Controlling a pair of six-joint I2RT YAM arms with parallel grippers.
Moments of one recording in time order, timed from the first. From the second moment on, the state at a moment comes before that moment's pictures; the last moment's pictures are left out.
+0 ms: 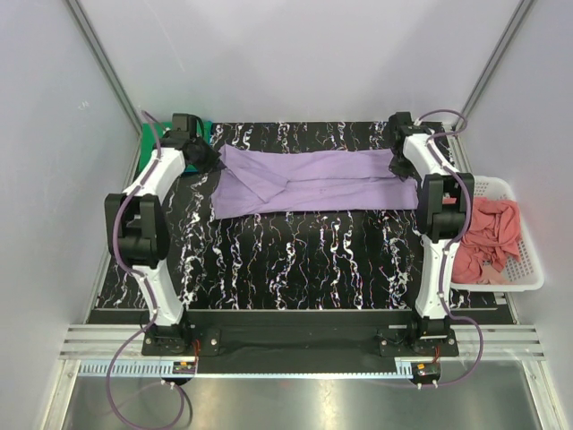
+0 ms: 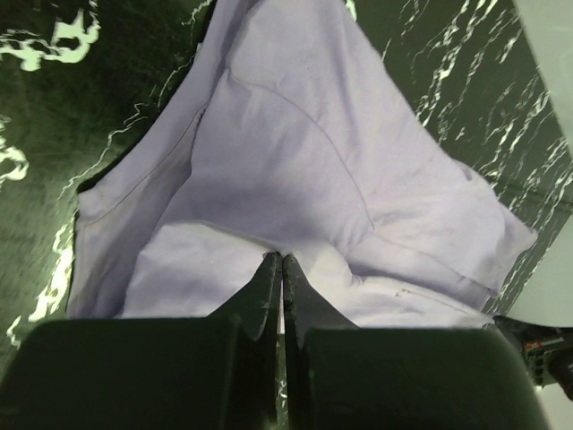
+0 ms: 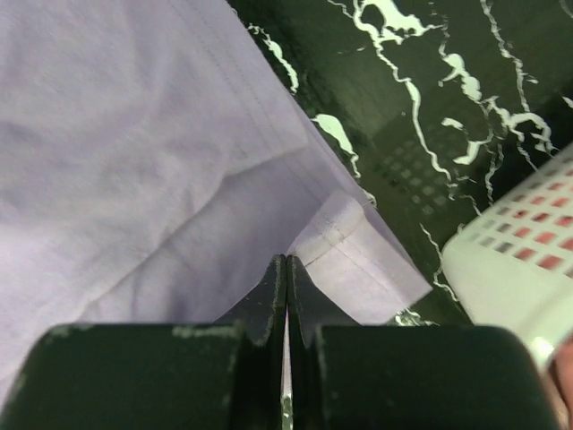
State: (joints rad) left arm -0.05 1.89 1.58 -0.57 0.17 -0.85; right arm 0.05 2.24 1.92 -0.87 0.46 0.60
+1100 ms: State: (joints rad) left arm -0.03 2.02 1.68 -0.46 0.21 -0.84; right arm 0.03 2.31 1.99 -0.87 0.46 0.59
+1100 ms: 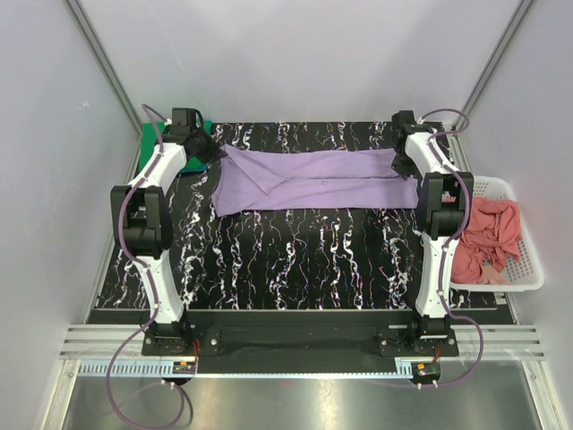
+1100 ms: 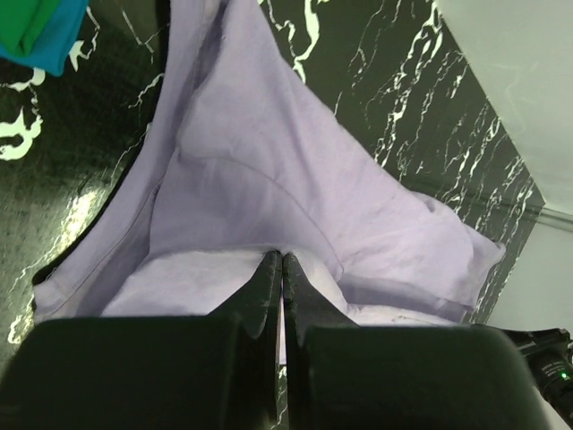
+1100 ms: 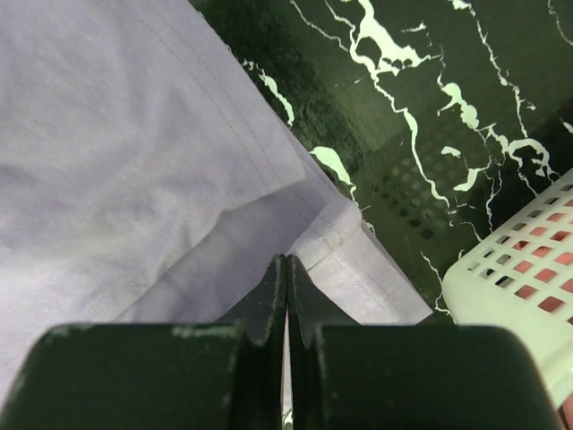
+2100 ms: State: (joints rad) left arm -0.03 1.93 1.67 -0.64 0.15 -0.72; right arm 0.01 2.28 2.06 -0.89 0.28 0.52
